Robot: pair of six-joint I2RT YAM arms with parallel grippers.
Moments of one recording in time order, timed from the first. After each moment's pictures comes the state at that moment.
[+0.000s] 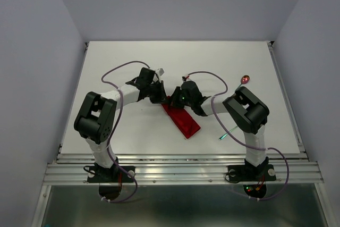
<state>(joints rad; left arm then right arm) -0.45 1.74 1.04 -0.19 0.41 -0.52 0.70 2.02 1.02 0.48 -0.16 0.94</state>
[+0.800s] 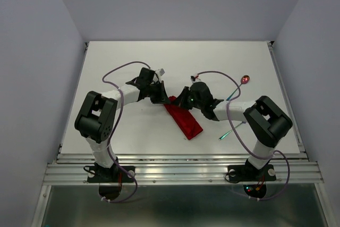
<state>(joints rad) -0.44 1.77 1.04 -0.17 0.45 -0.52 0.69 1.74 0.85 0.42 -0.13 0.92</state>
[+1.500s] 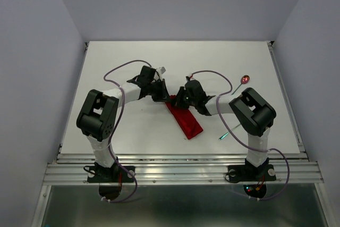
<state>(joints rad) -0.44 1.80 1.08 -0.17 0.48 -0.53 0.67 1.94 0.98 0.39 -0.16 0.89</state>
